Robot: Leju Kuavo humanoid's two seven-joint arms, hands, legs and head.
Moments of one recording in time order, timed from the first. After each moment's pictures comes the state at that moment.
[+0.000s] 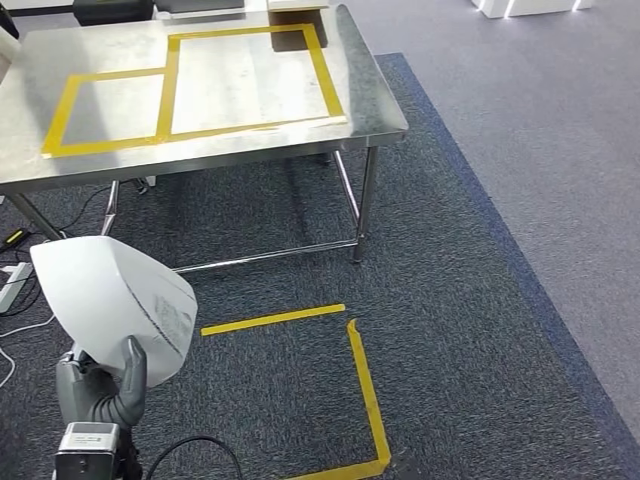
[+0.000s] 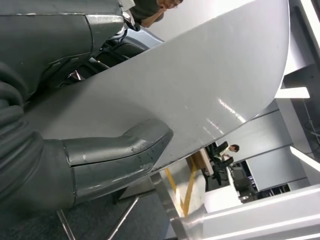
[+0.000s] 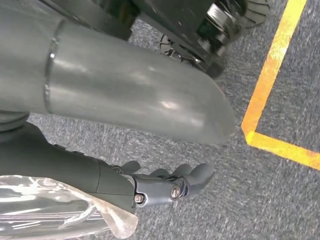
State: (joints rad) left arm 0.30 0.00 -0.33 -1.86 -0.31 0.59 -0.61; right arm -0.11 0.20 -0.80 -0.21 1.44 -0.08 -0.16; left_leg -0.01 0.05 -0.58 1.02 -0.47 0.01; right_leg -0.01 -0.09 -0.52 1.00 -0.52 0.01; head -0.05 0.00
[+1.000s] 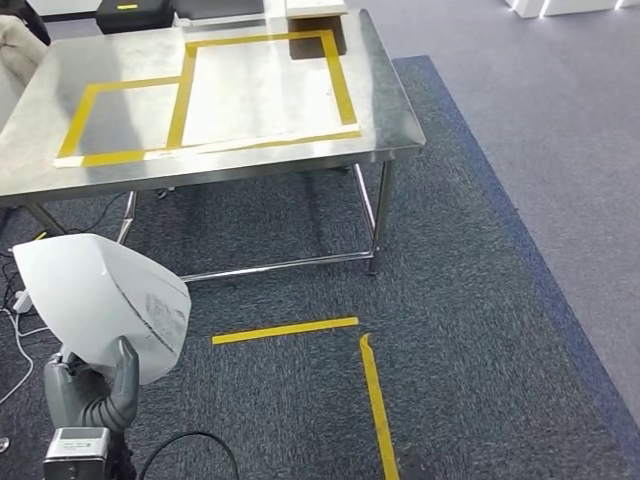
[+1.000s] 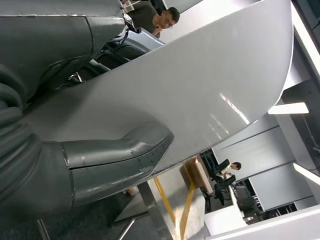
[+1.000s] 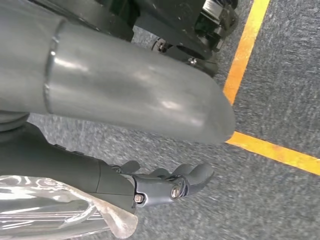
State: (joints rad) left arm 0.31 0.00 -0.31 -1.89 -0.33 0.57 -0.60; right arm -0.10 0.21 -0.80 -0.21 1.37 -0.08 -0.18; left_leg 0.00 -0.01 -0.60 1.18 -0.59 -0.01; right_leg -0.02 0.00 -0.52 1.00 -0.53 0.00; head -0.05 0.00
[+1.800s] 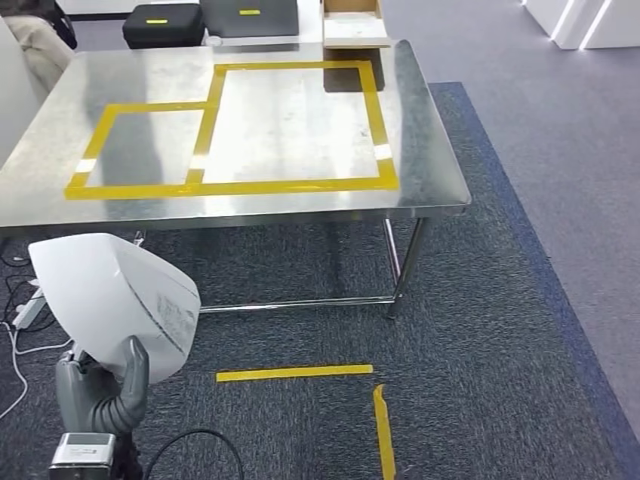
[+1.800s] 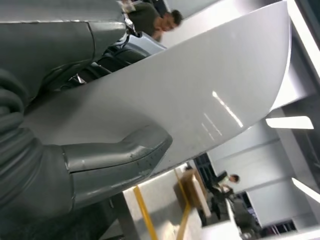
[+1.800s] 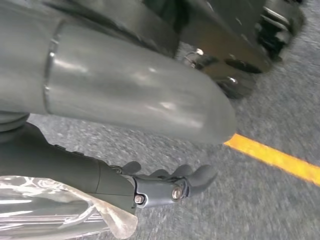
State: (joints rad) left arm 0.30 -0.01 -0.34 -1.89 -0.33 0.57 -0.61; right arm -0.05 0.22 -0.80 -0.20 1.37 -0.08 -0.18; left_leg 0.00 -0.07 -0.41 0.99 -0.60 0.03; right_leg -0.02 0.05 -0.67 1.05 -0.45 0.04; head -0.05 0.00
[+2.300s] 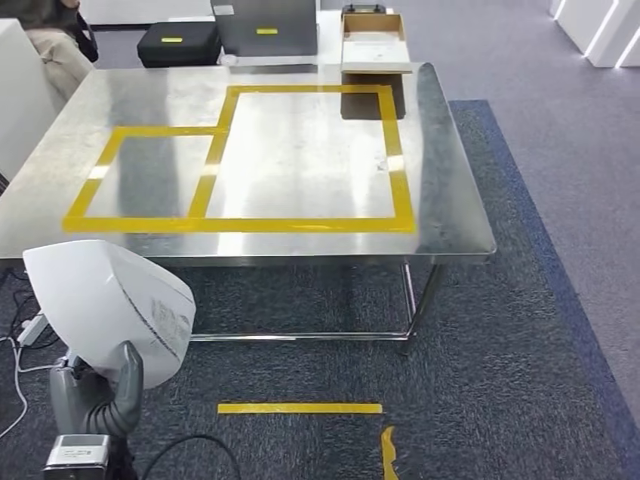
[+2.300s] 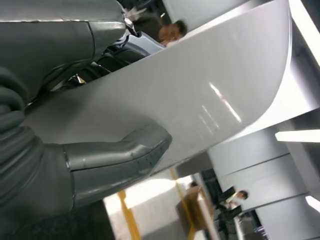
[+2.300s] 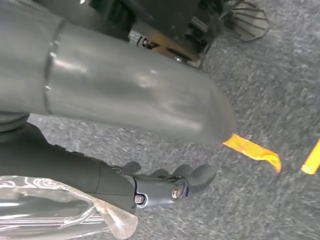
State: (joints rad) left arm 0.31 0.00 -0.32 -1.89 -0.33 0.57 -0.61; right arm -0.09 0.22 -0.76 -0.20 1.34 -0.07 -0.18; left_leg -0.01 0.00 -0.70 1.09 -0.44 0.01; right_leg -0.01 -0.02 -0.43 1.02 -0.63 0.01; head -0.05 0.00
